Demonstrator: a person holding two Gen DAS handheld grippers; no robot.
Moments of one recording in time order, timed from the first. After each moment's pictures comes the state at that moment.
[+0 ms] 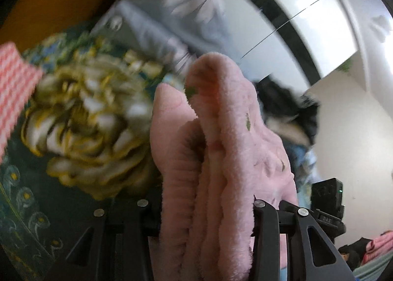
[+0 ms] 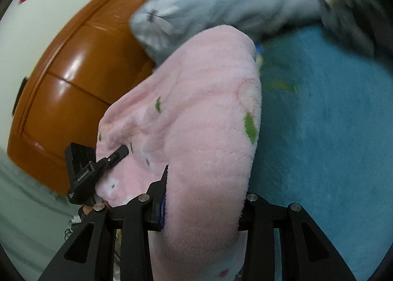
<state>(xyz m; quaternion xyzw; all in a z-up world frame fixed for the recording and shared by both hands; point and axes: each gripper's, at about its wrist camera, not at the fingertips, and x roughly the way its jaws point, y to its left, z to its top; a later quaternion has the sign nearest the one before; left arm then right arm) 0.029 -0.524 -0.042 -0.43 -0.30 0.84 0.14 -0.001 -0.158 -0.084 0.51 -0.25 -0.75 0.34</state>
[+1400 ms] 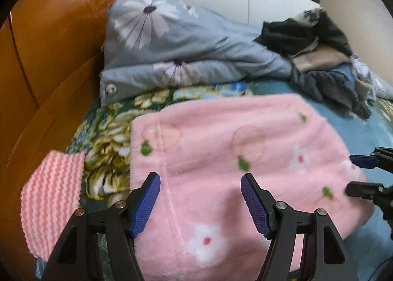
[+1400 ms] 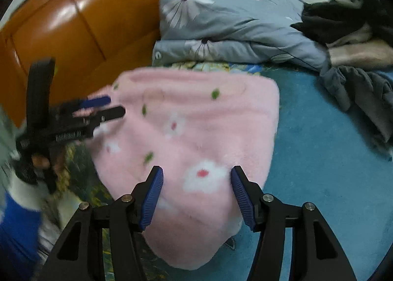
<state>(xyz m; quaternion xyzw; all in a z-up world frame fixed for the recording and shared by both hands) 0.056 -0.436 -0.003 -0.42 0.04 0.90 0.04 0.081 -0.180 -0.041 0.43 0.04 -0.85 0.31</state>
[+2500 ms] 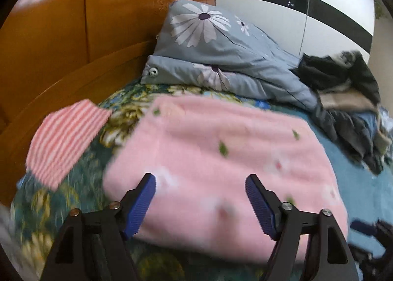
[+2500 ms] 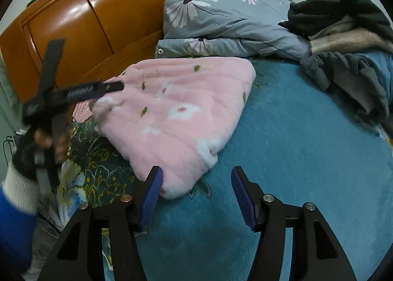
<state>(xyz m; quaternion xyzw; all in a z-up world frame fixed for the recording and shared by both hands) 0.133 -0.369 -0.007 -0.36 -0.06 0.92 -0.12 0.132 -0.110 -0.051 0.41 0.01 -0.85 0.33</state>
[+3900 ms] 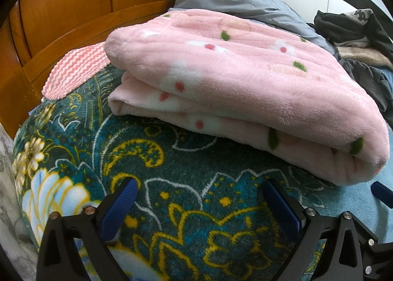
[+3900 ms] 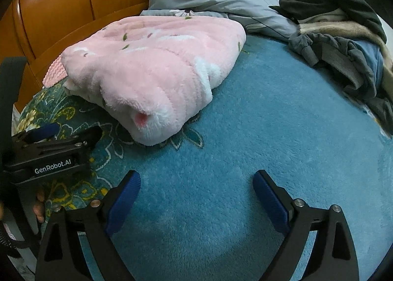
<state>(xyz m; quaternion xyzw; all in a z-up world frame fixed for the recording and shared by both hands) 0.164 -0.333 -0.079 -0.43 -0.07 0.88 -0.19 0.157 -0.135 -0.105 0.43 0.09 -0.86 0.24</state>
